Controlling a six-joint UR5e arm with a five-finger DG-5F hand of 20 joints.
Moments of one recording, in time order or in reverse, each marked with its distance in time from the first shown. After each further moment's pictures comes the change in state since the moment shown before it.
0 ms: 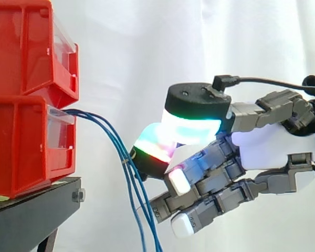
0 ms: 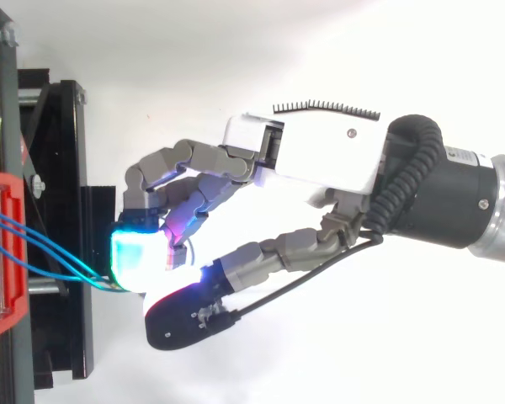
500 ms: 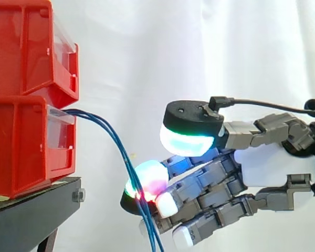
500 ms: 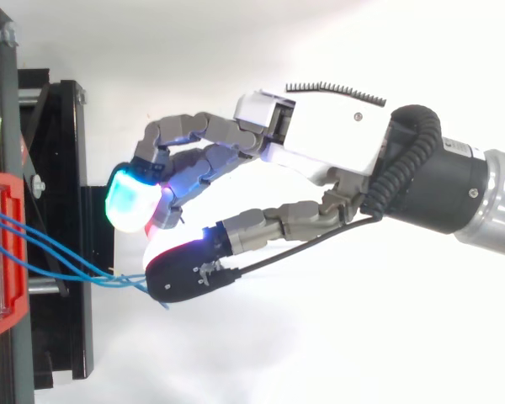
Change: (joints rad) arm 0.000 -0.004 -0.076 0.133 0.080 -0.041
